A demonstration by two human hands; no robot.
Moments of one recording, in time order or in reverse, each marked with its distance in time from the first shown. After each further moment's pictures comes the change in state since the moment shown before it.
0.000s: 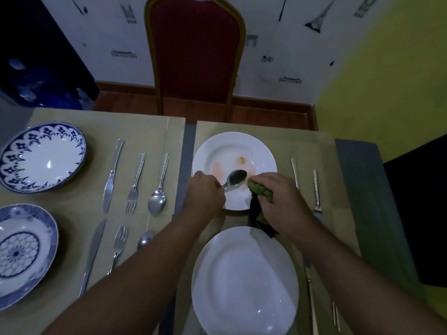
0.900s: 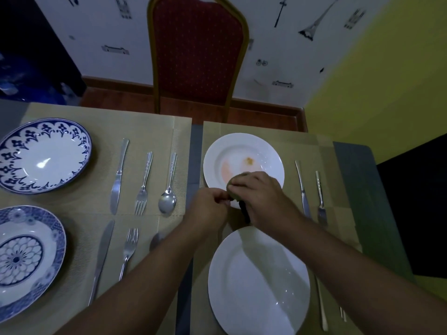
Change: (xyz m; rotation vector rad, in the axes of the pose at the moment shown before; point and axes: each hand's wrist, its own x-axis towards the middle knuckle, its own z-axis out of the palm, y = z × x) left_hand -0.038 -0.026 -0.034 -0.641 -0.270 -0.098; right_hand 0.010 -0.045 0.034 -0.381 -0.138 -0.399
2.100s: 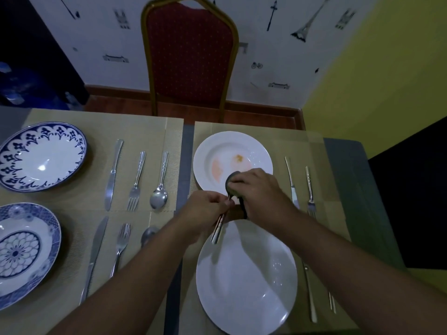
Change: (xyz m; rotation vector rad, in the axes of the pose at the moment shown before) left_hand -0.018 0.011 0.016 -0.227 -0.164 -0.171; right_hand -0.018 0.012 -0.013 -0.029 -0.030 0.052
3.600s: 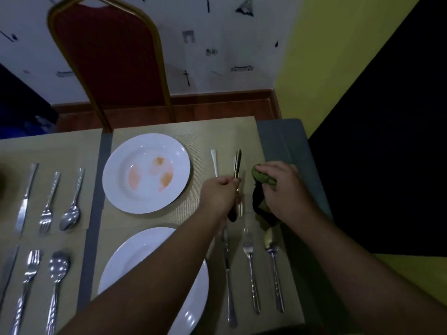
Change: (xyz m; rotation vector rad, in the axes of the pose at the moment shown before) left_hand 0.060 0.053 0.261 -0.113 0.212 -0.004; right_hand -0.143 0.195 -0.052 0.398 0.282 0.598
